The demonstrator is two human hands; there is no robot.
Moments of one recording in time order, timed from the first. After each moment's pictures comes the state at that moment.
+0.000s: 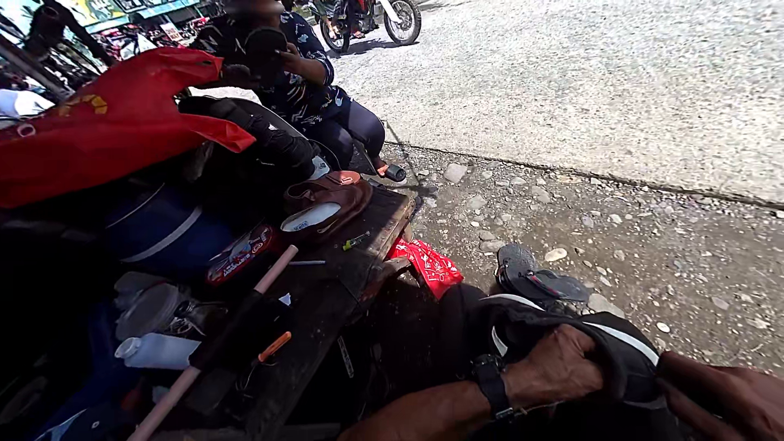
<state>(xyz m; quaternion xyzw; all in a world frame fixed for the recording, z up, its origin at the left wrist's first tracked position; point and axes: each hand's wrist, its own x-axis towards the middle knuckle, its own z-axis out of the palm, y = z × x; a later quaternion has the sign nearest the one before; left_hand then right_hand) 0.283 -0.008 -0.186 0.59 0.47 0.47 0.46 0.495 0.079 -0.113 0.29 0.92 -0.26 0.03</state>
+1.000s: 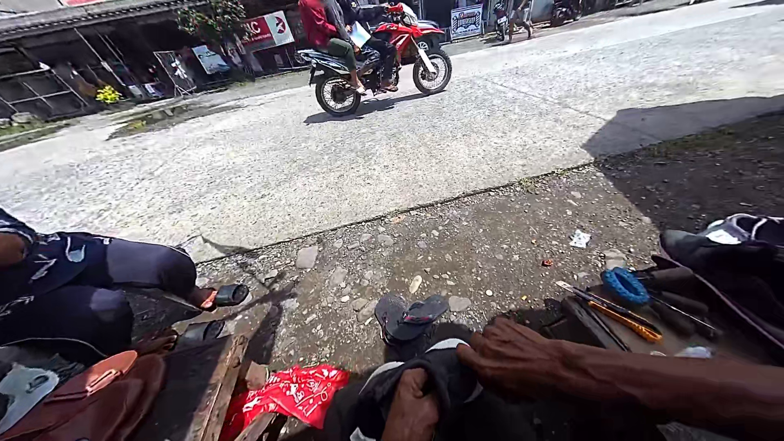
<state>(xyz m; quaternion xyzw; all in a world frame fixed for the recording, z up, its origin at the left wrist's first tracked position) 0.274 -0.008 -0.183 0.58 0.50 0.40 0.51 0.494 0.062 -0.106 0.26 0.96 -0.11 0.09</state>
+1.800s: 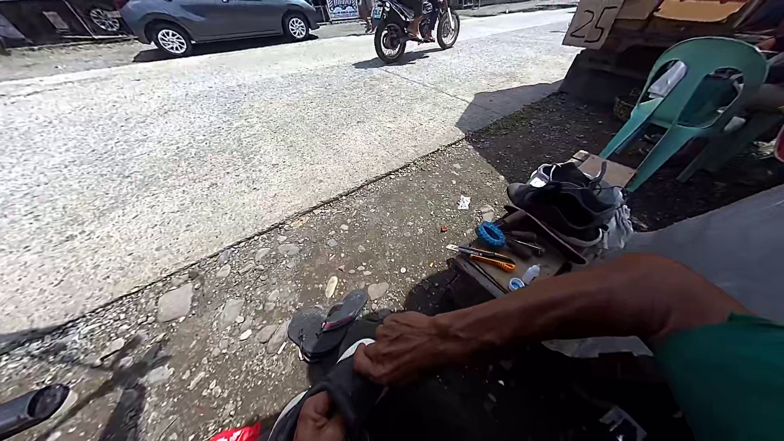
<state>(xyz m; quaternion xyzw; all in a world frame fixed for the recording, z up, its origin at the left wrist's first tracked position) 0.264 -0.002 -0.189 0.59 0.46 0.40 0.54 0.485 0.052 -0.109 0.23 0.97 -0.07 0.04</state>
